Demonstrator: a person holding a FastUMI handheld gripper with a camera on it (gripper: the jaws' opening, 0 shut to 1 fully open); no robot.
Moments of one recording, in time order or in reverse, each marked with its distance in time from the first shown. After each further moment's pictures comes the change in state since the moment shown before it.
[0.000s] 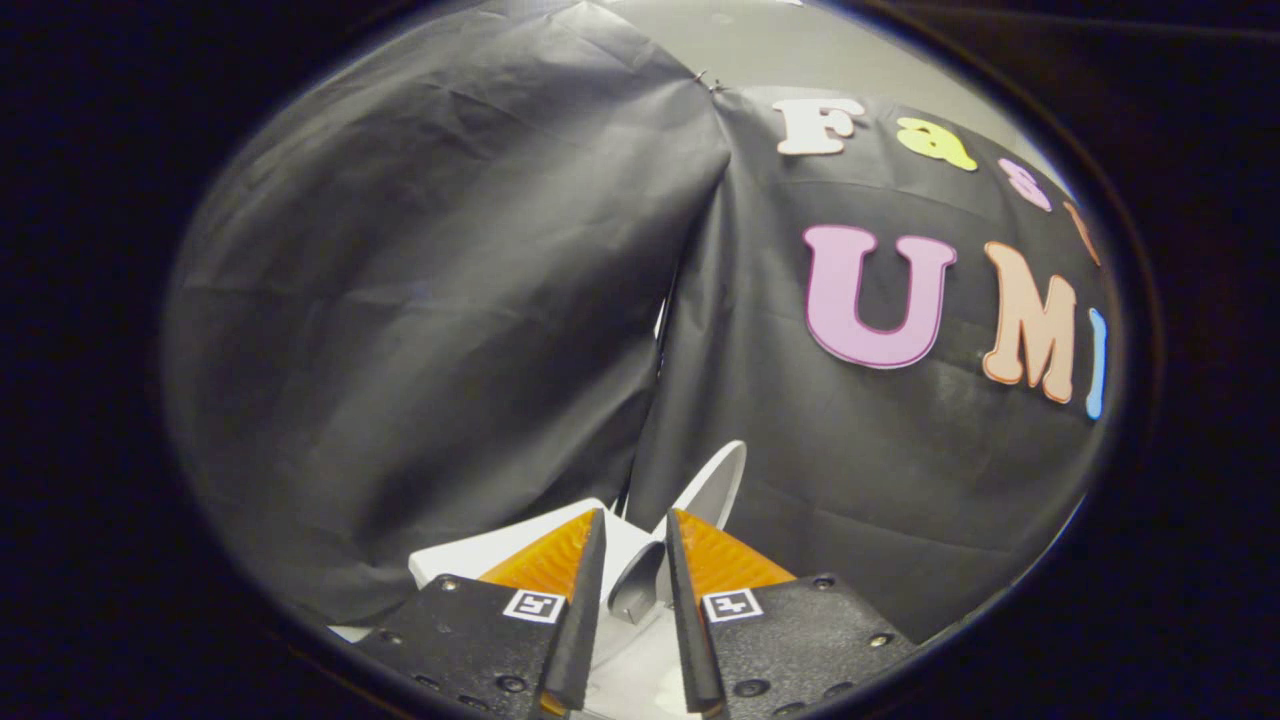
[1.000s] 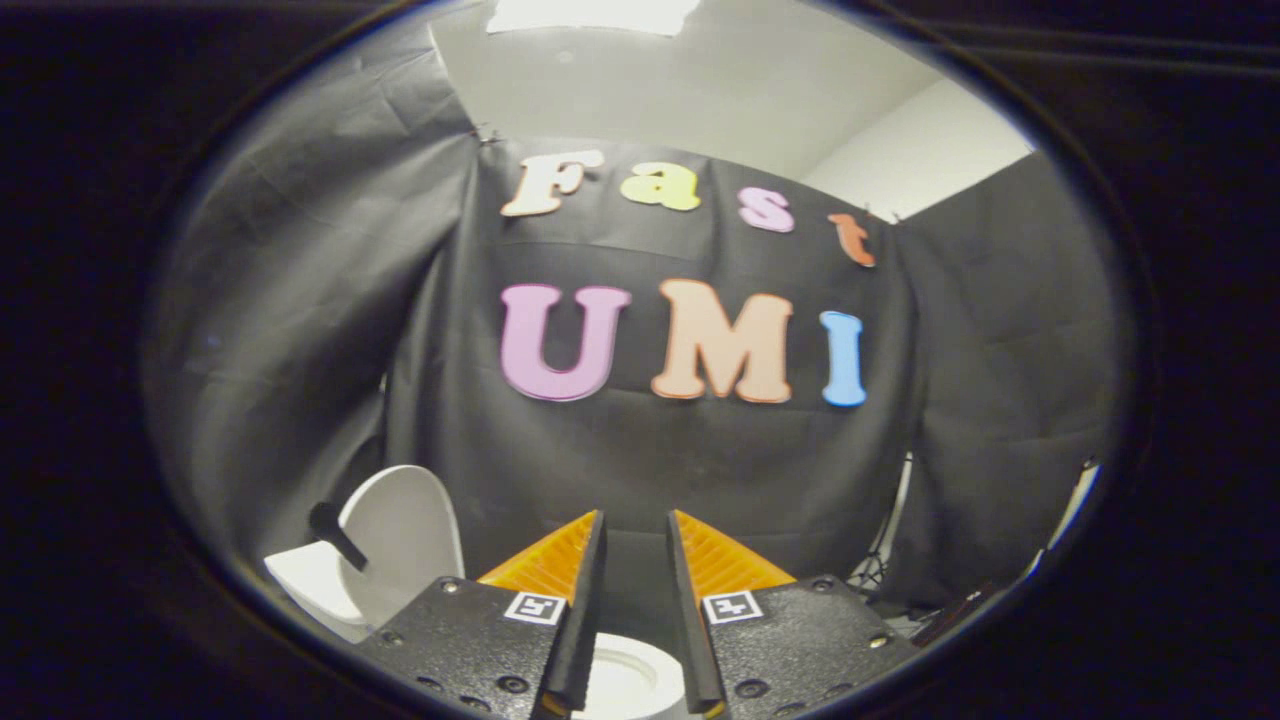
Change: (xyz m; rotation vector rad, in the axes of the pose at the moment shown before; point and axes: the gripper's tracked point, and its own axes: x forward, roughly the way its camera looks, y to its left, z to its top) arm -0.210 -0.222 -0.025 0.231 -0.126 -0.692
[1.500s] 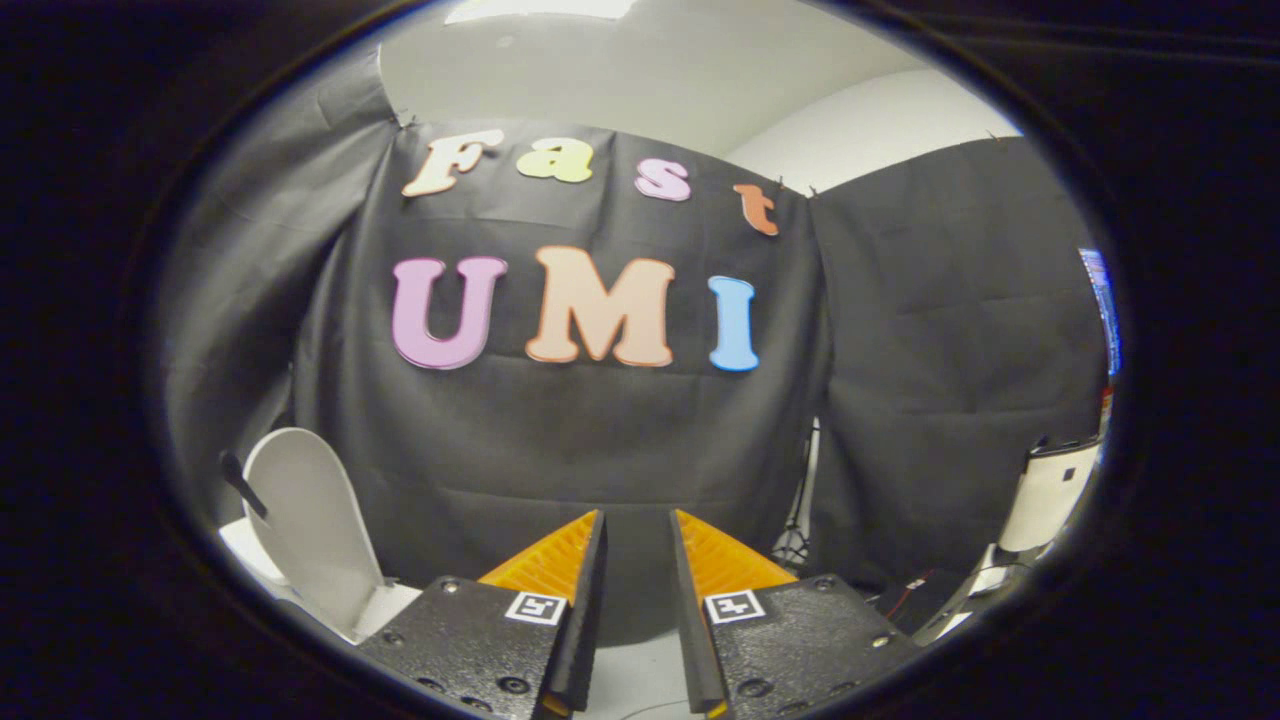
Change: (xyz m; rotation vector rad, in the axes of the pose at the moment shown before) arm -0.017 -0.160 -0.030 0.020 0.107 -0.211
